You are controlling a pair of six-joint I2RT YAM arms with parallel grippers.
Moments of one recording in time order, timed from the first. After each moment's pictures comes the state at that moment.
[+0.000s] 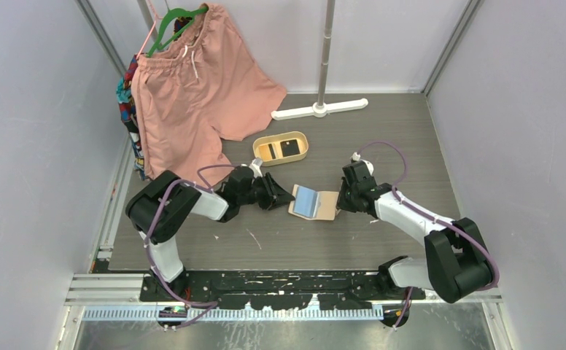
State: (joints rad) left arm -0.65 1.82 0.64 0.70 0.41 -1.20; right arm 0.40 1.28 0.61 -0.32 0.07 0.62
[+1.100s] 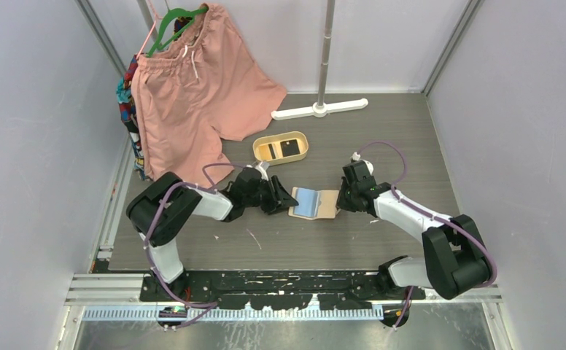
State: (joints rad) left arm -0.71 1.80 0.69 0.52 0.35 -1.09; right arm 0.40 1.31 0.61 -0.30 0.06 0.62
